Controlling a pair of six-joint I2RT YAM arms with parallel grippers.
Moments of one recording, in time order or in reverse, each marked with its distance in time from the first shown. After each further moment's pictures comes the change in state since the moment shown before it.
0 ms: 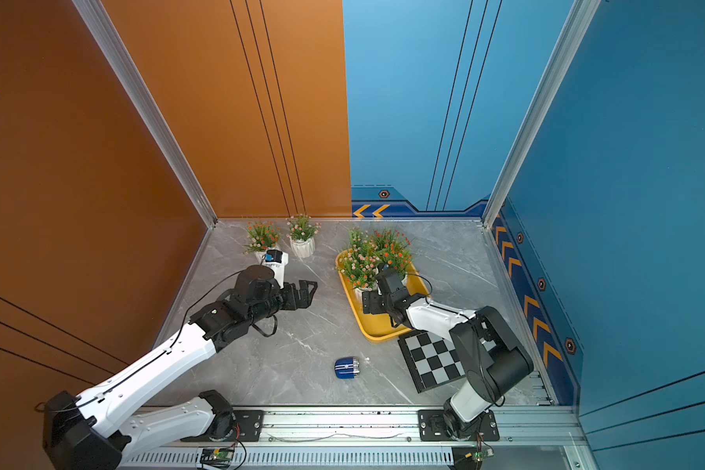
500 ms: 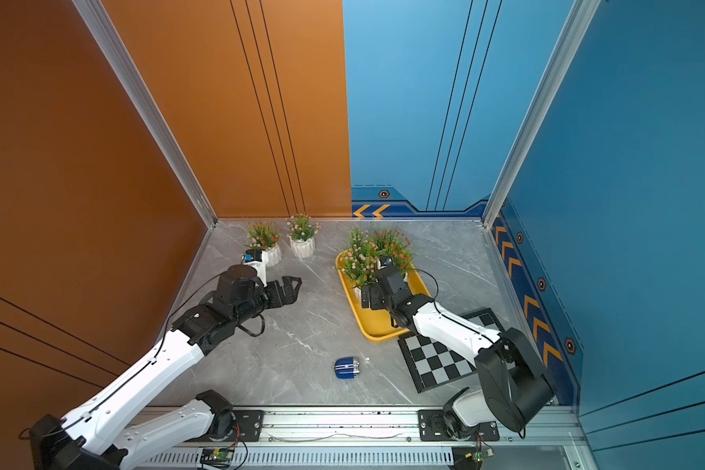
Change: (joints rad) left arm 0.113 -0.109 -0.012 -0.093 -0.010 -0.050; right arm 0.074 -0.223 0.017 -0.107 0.167 0.030
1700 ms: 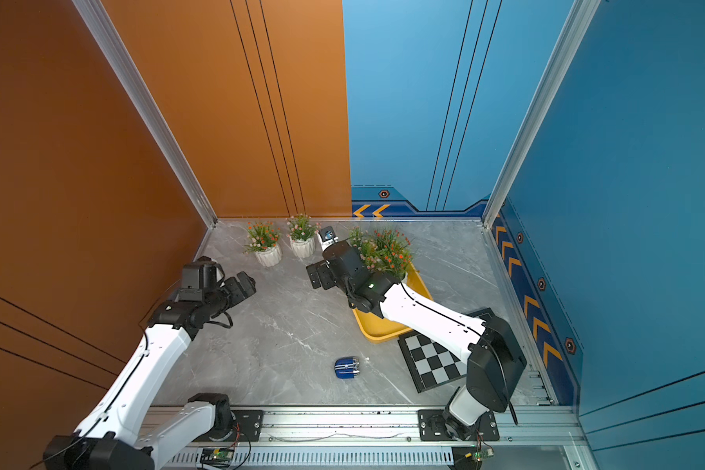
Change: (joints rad) left arm 0.523 0.087 -0.002 -0.133 0.153 -0.019; right arm 0.253 0.213 0.521 -0.072 0.079 -0.217
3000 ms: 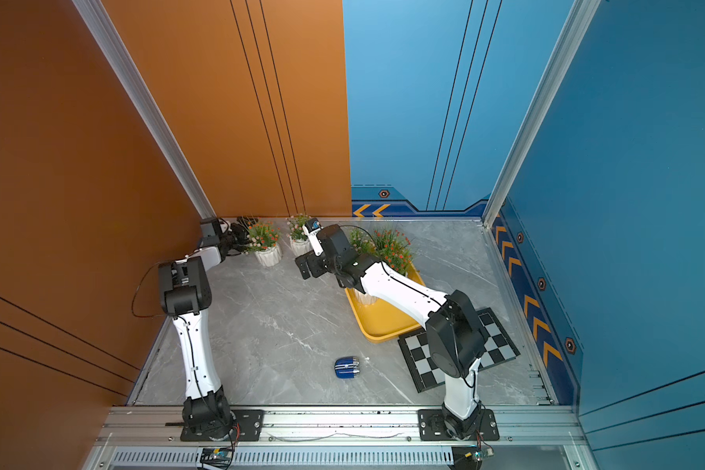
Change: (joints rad) left arm 0.214 1.475 1.021 0.758 0.644 -0.550; right arm -0.094 0.281 0.225 0.008 -0.300 -0.045
